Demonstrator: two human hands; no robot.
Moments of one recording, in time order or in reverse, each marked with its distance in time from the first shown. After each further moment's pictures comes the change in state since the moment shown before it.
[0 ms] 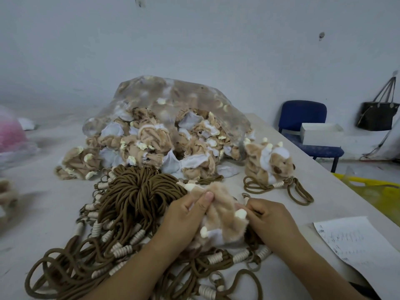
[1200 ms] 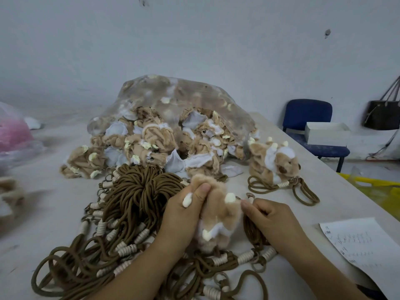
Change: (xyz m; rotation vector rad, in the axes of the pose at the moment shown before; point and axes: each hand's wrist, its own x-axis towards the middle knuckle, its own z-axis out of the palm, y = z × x) left_hand 0.000 0.008 0.002 -0.160 0.124 0.045; right_hand -0.002 -0.006 0.002 0.179 0.005 0.103
